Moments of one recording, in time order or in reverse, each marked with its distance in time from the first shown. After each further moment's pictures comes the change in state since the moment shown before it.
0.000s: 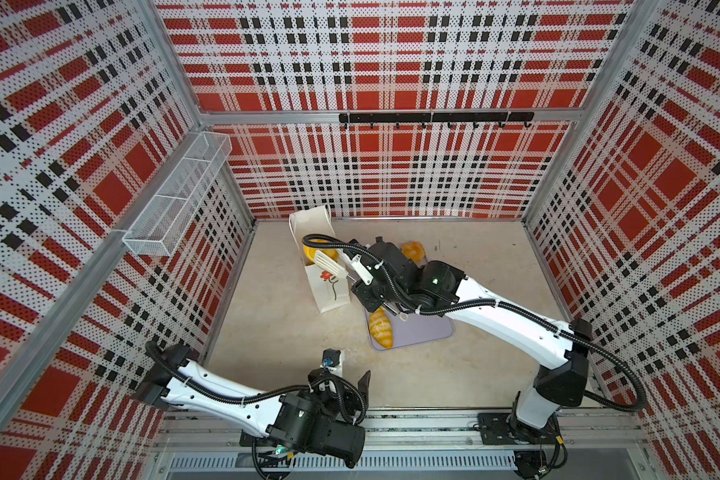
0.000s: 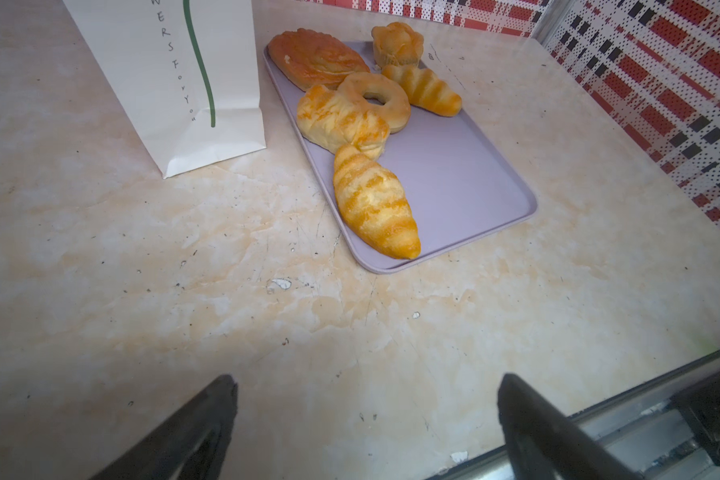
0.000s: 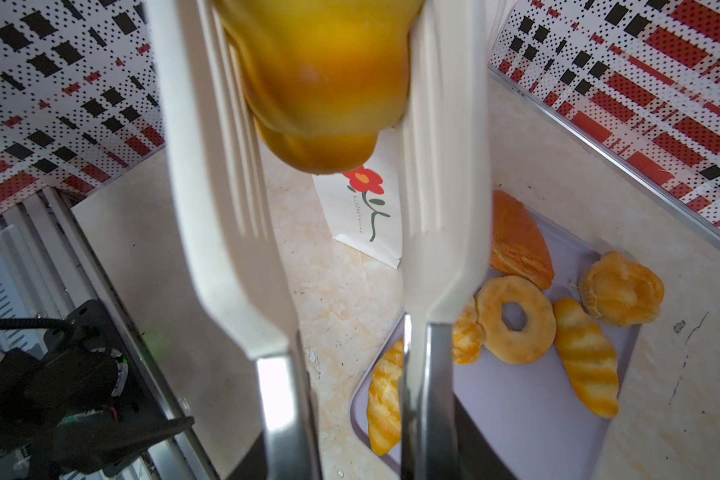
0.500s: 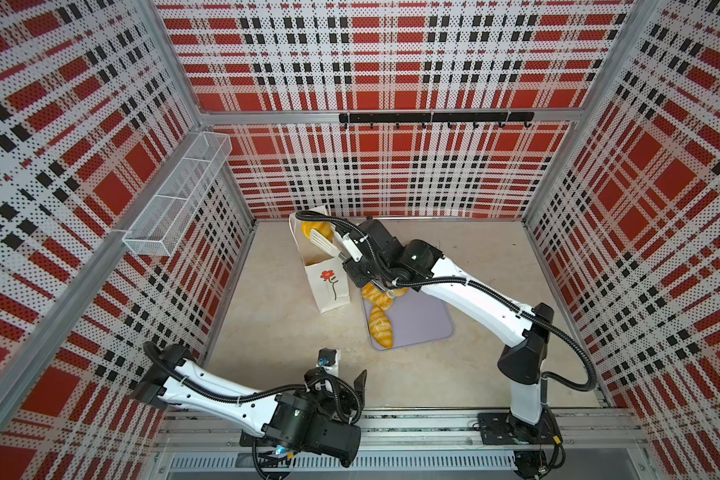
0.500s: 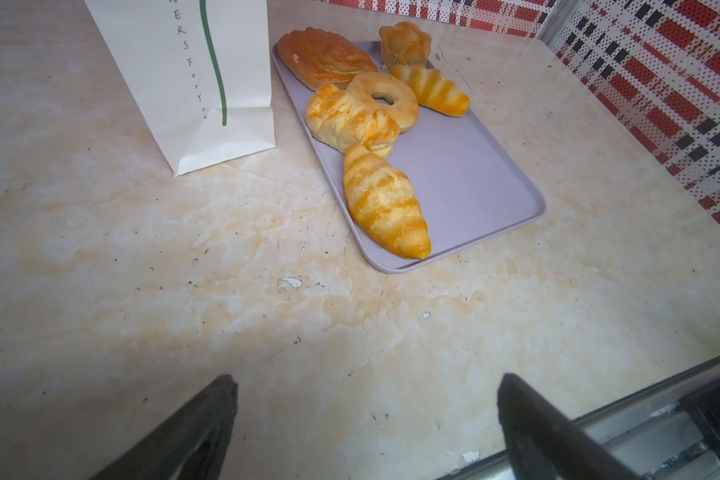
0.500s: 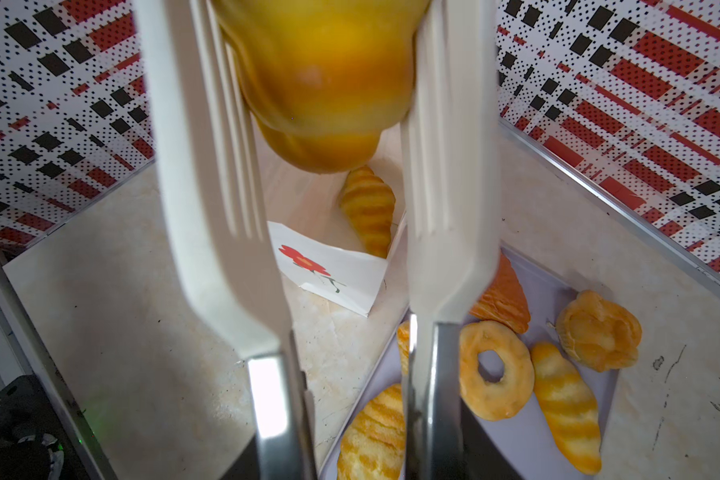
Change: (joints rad) left arm -0.003 -0.042 -0.019 -0.033 0.000 -0.016; right arm -0.071 0.201 0.247 -0.039 -0.010 -0.043
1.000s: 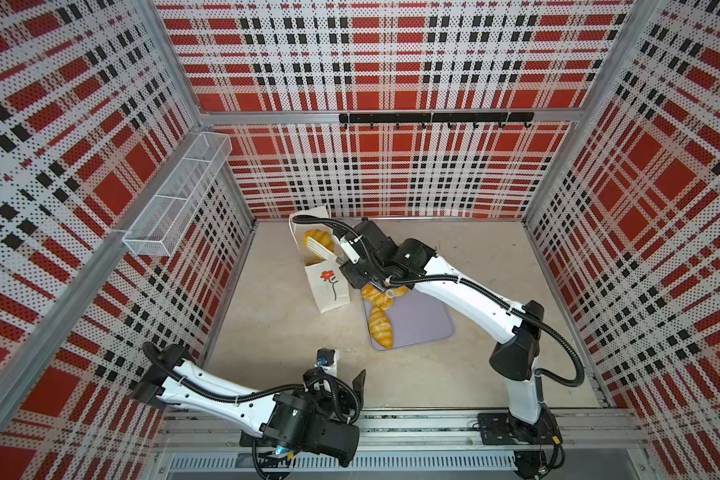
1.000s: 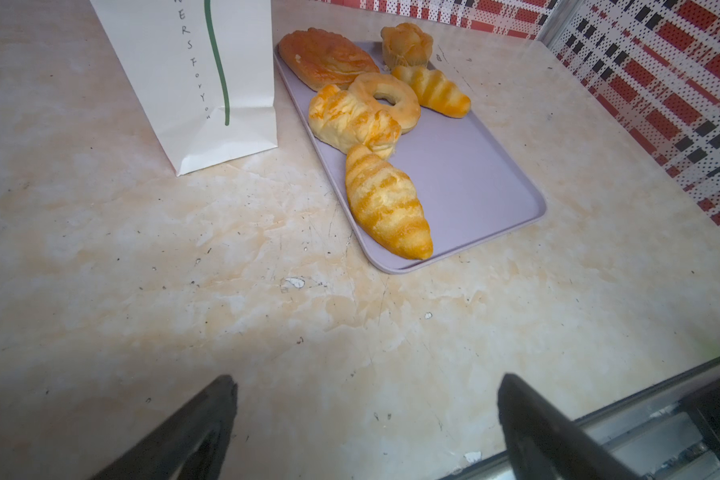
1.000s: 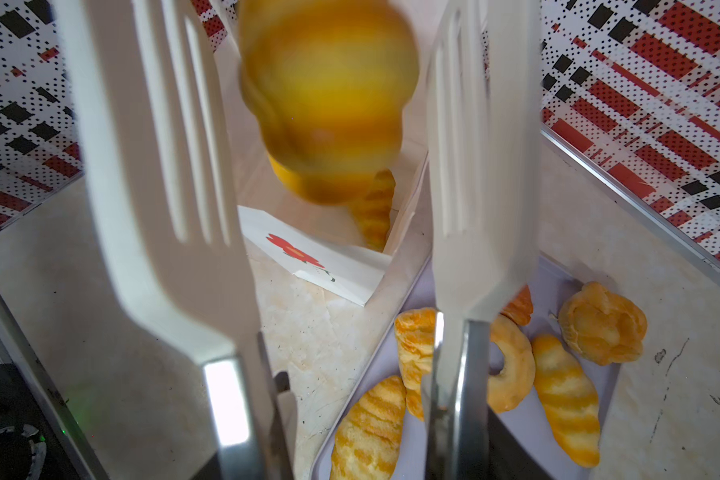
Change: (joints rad) left arm 0.000 -0.010 -0.003 -0.005 0.000 -0.003; right arm -0.013 0.049 0.047 -0.046 -0.005 -0.010
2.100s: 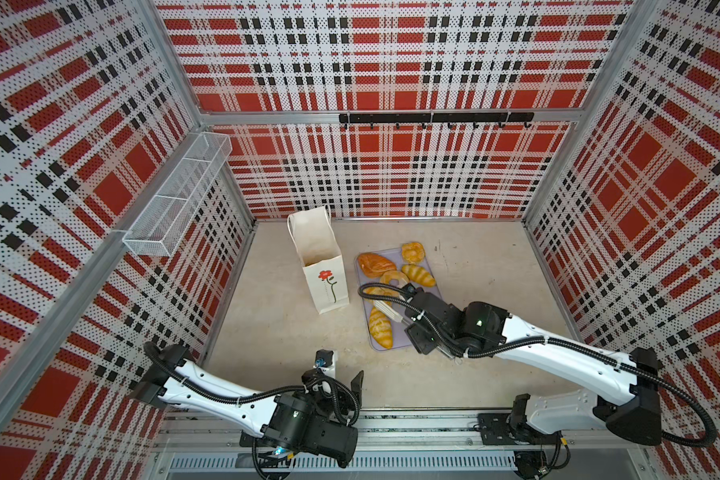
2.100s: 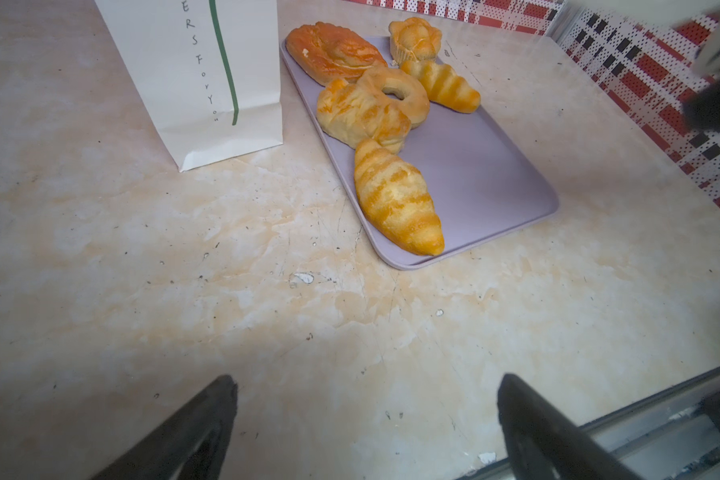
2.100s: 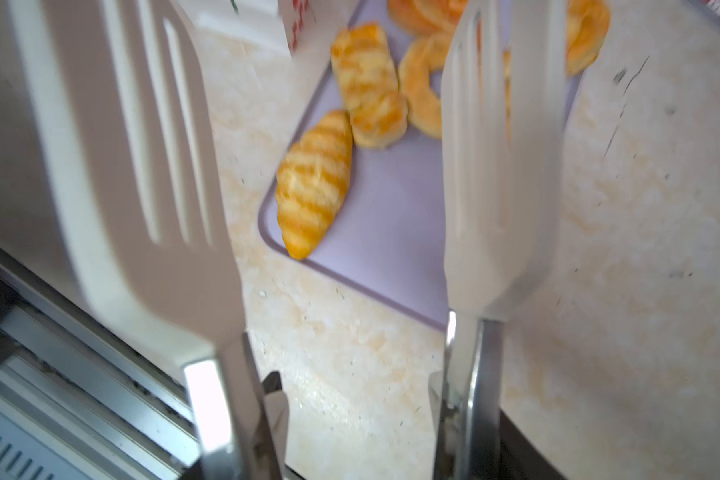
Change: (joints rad) left arm -0.007 0.000 -0.028 -0.009 0.000 -0.037; right arm 0.141 -0.676 -0.991 -0.034 0.151 0.303
